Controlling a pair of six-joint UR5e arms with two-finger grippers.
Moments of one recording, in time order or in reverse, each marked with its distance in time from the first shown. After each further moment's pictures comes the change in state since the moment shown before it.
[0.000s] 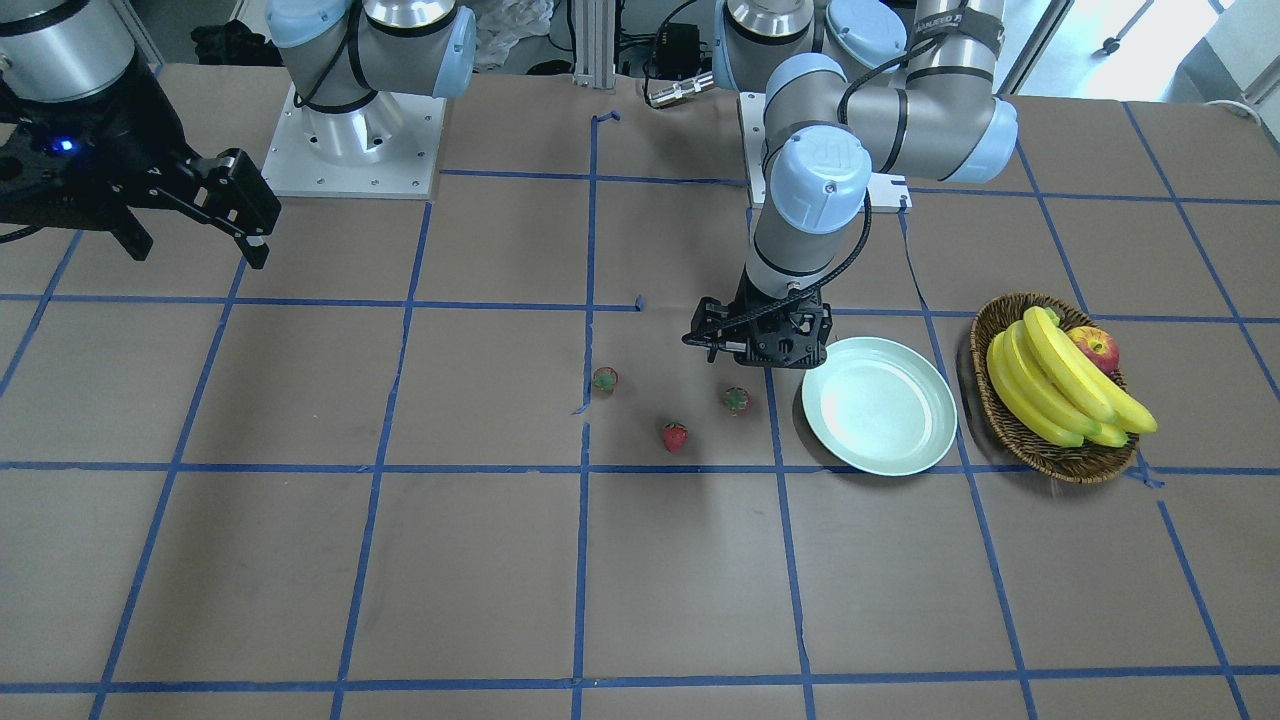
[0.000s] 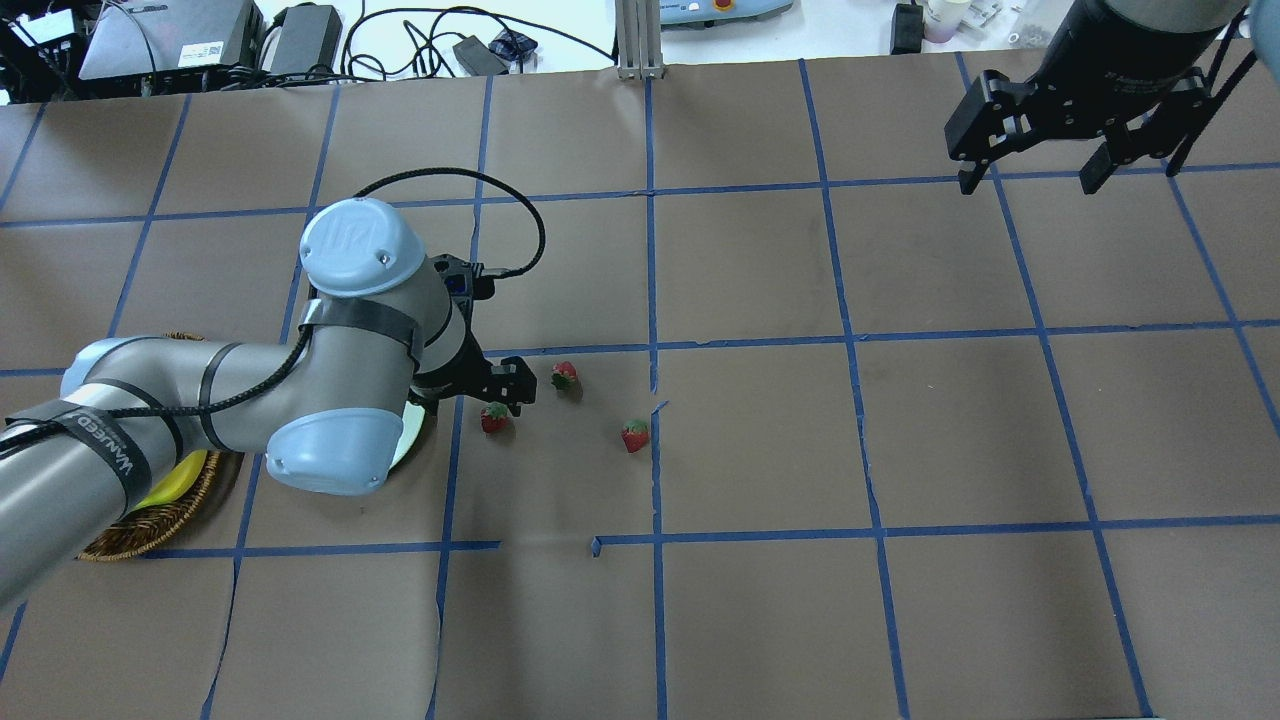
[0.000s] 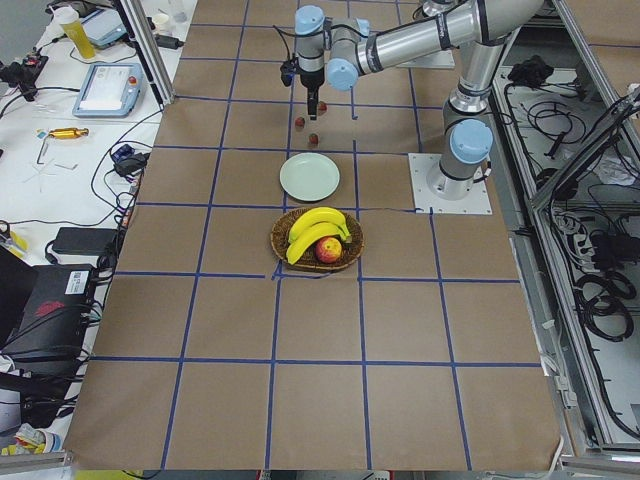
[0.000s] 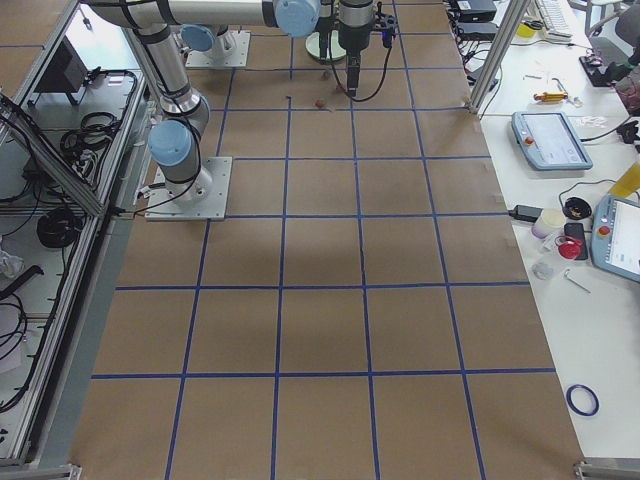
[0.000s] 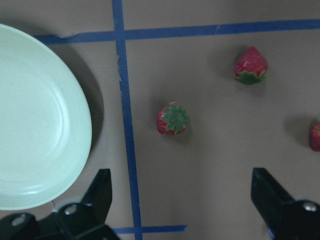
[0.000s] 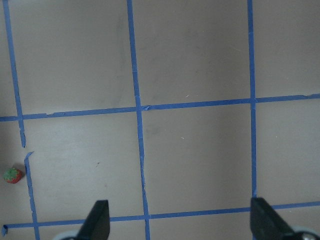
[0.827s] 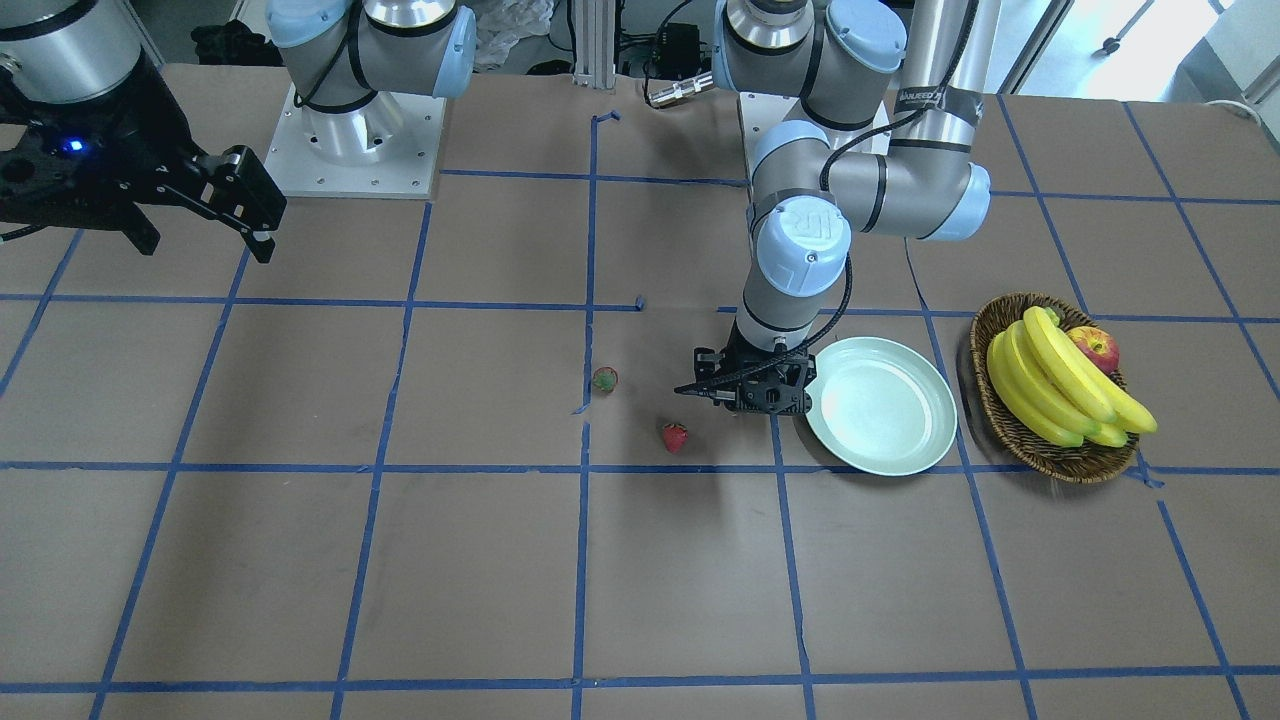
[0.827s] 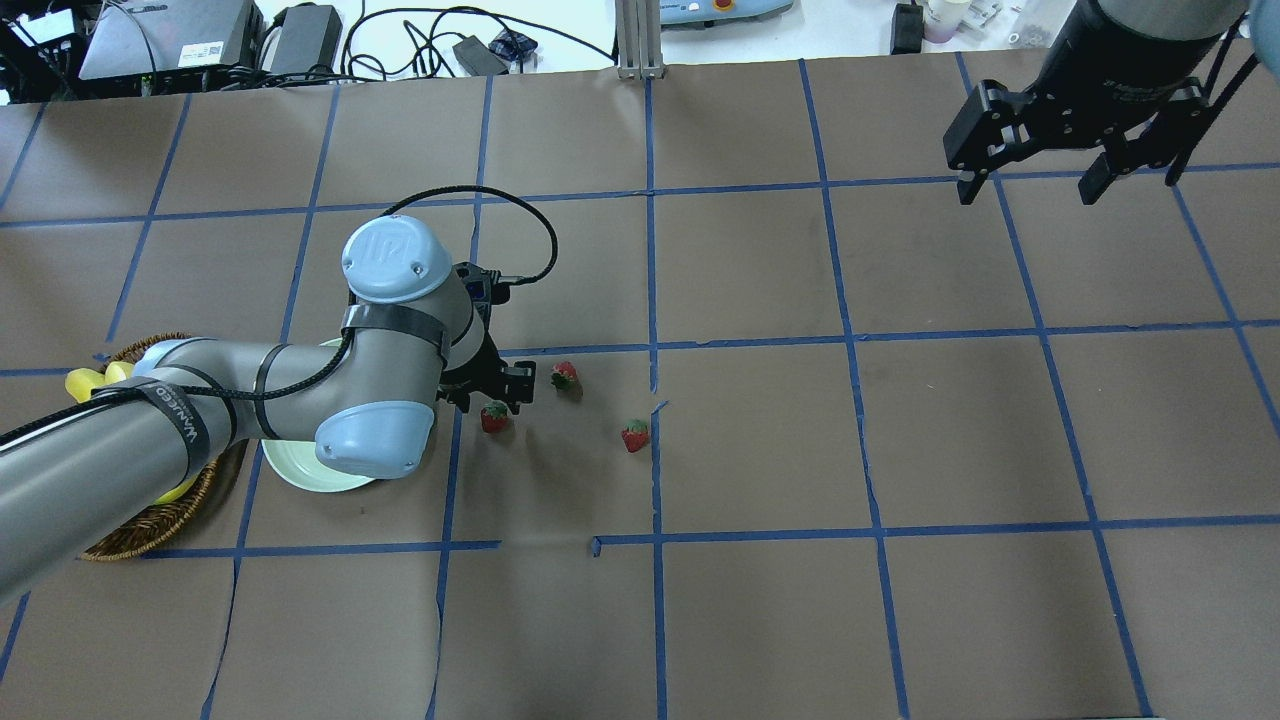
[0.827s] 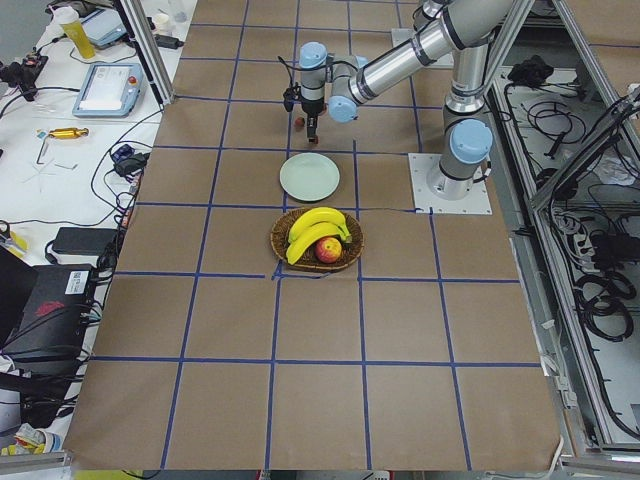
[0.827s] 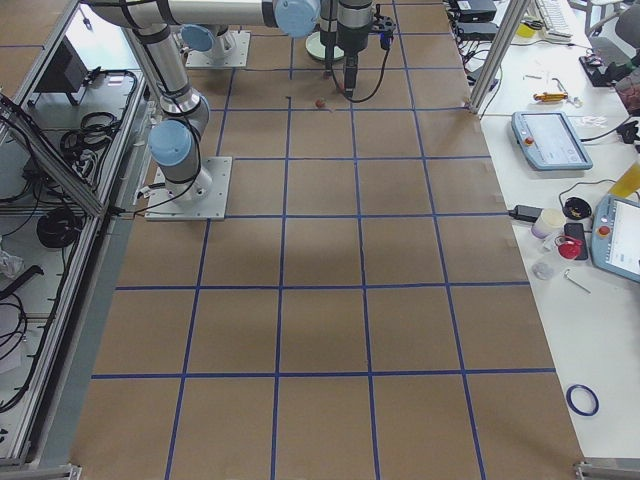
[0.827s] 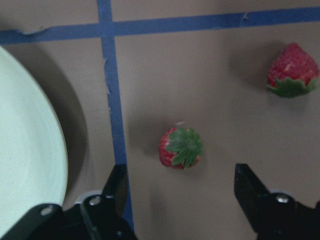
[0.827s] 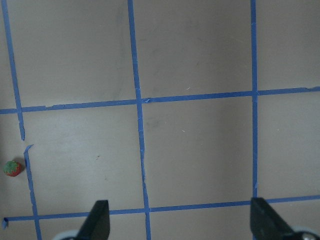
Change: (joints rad) left arm 0.002 -0.142 0.034 0.100 0.004 0.017; right arm 0.000 0.000 0.001 0.018 0.000 0.000
